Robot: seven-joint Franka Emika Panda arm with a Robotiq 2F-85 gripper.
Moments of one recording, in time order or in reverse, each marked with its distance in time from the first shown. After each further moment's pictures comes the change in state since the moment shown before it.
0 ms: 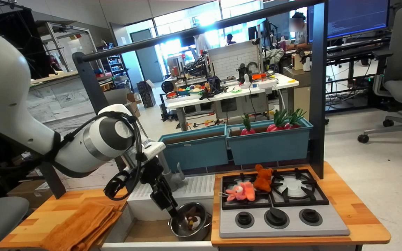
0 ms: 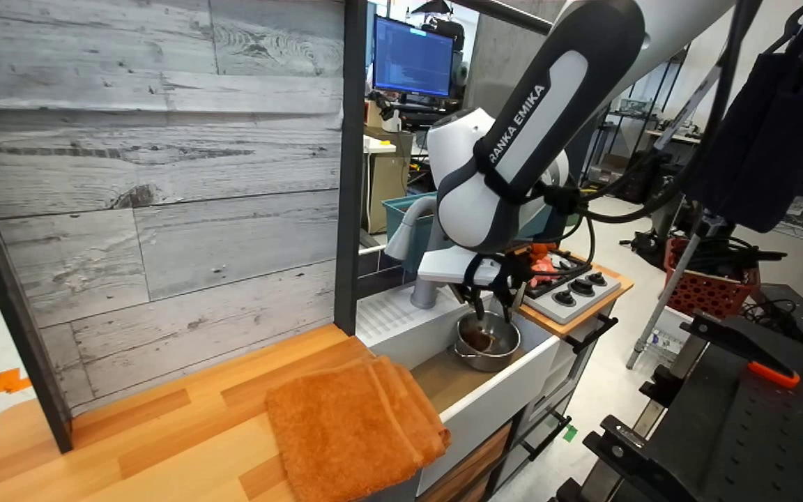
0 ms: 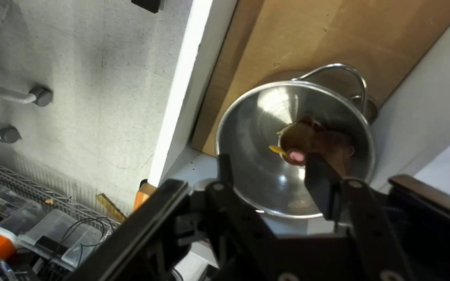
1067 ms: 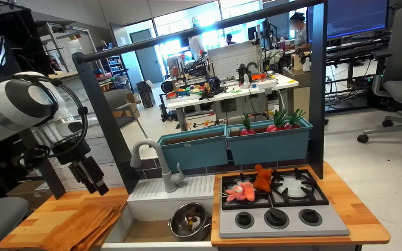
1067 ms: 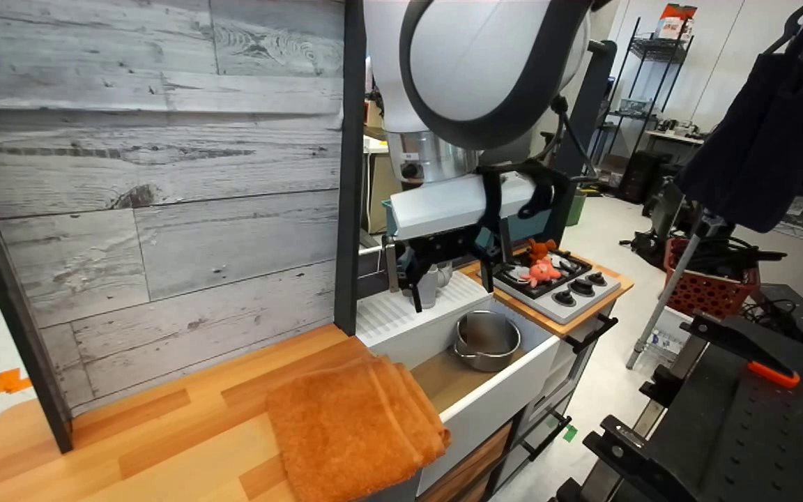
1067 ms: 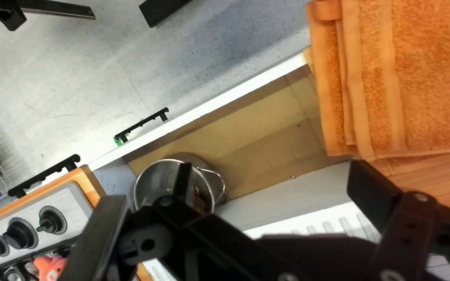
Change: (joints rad) arm 0.094 -0.423 0.197 -0.354 -0.155 -0.030 -0.412
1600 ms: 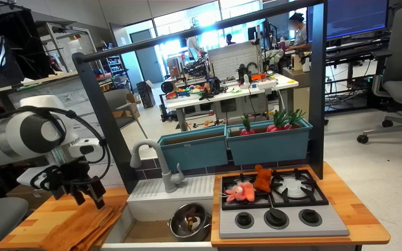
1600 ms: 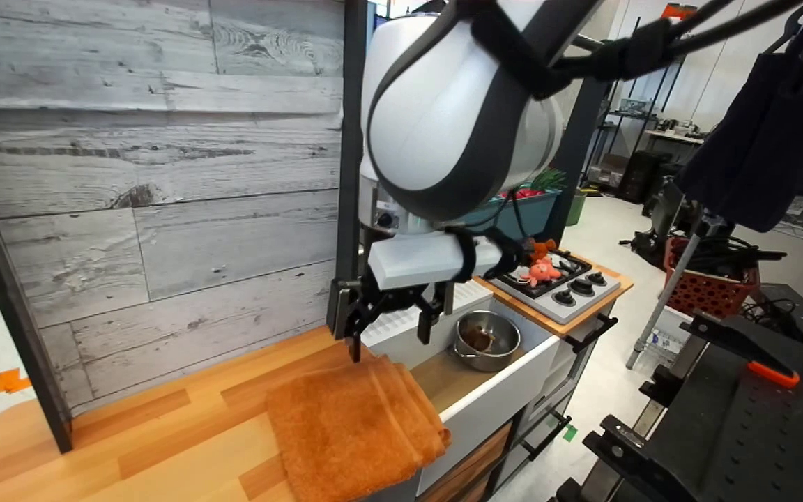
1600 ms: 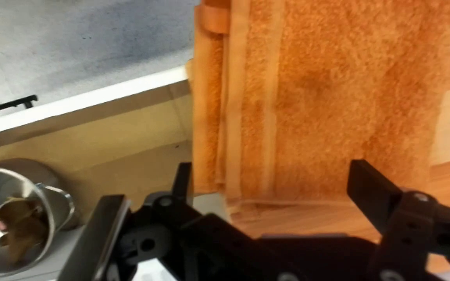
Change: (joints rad) arm -0.147 0.155 0.197 0.075 0.144 0.231 -0.360
